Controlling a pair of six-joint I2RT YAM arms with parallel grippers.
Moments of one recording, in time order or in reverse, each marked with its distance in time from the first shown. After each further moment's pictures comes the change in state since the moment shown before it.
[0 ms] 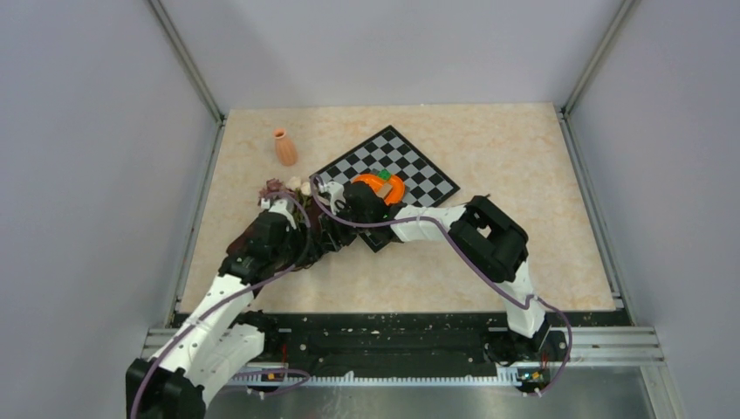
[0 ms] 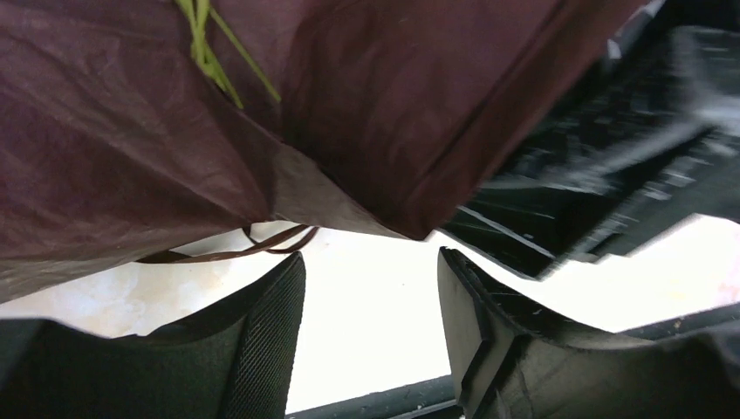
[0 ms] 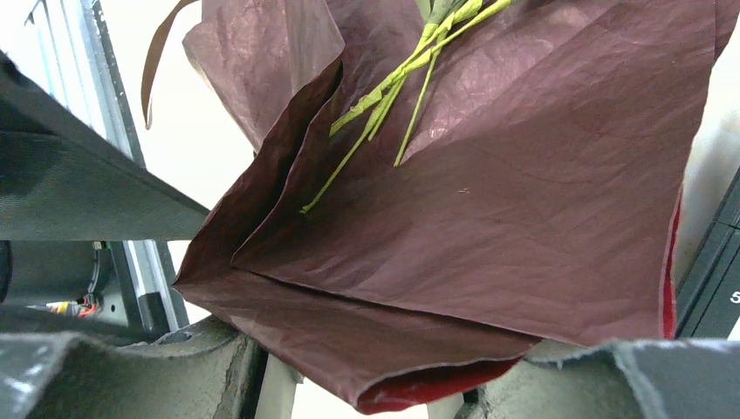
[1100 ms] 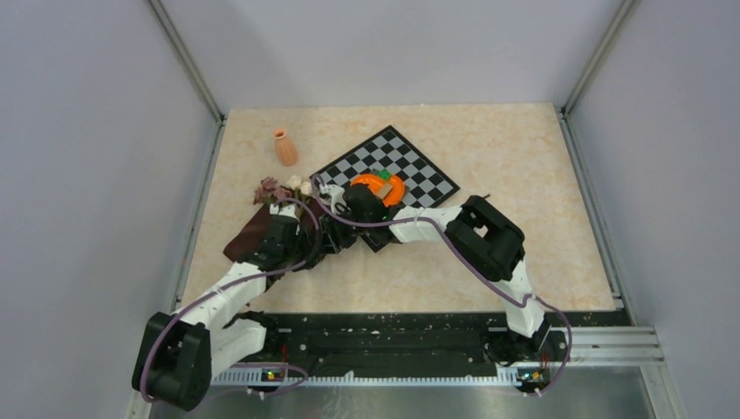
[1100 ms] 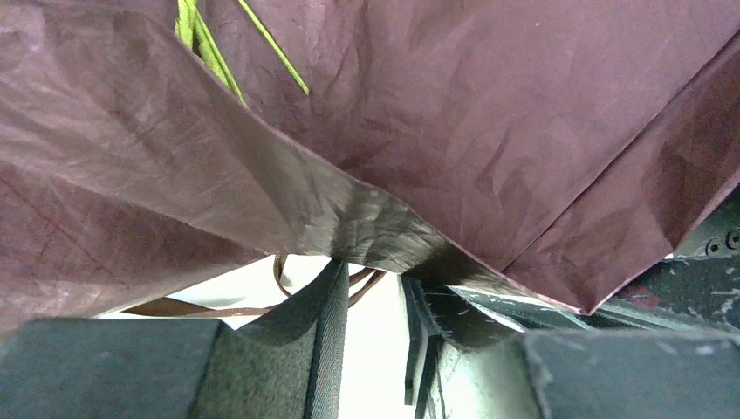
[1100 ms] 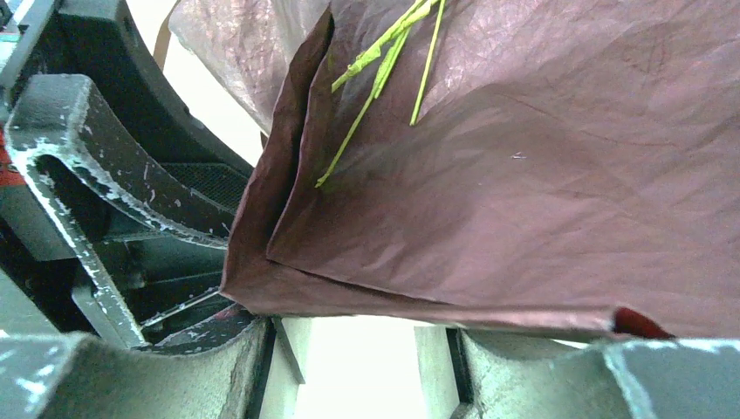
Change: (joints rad) left arm -0.001 0.236 -0.116 0.238 -0.073 -0.008; right arm 0.000 0.024 0.000 0.004 -0.027 0.076
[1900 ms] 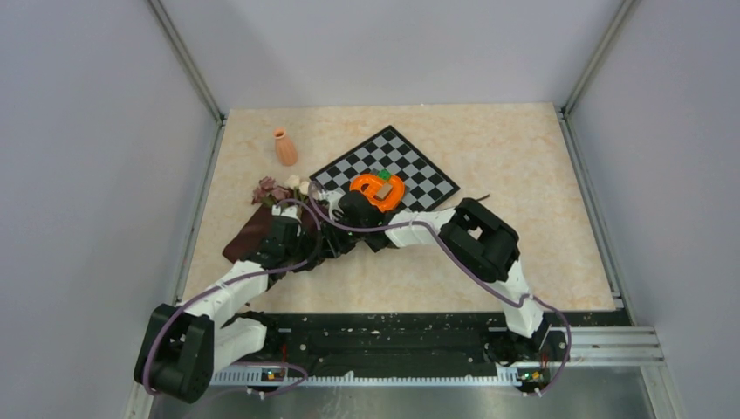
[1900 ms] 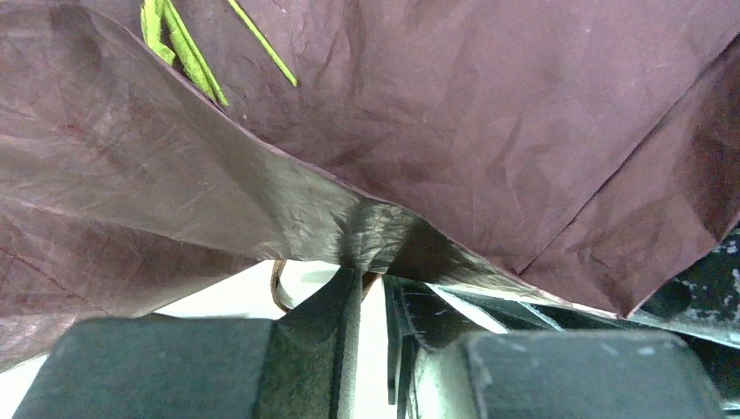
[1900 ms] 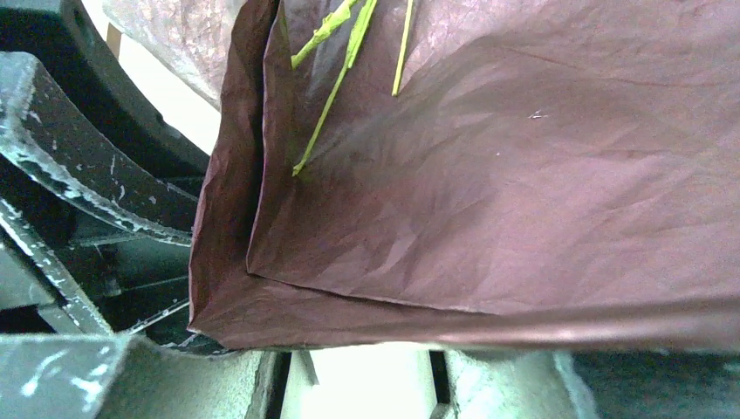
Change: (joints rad) left arm 0.001 0.046 -0.021 0.058 0.021 0.005; right arm 0.023 0.031 0.000 -0.014 0.051 0.032
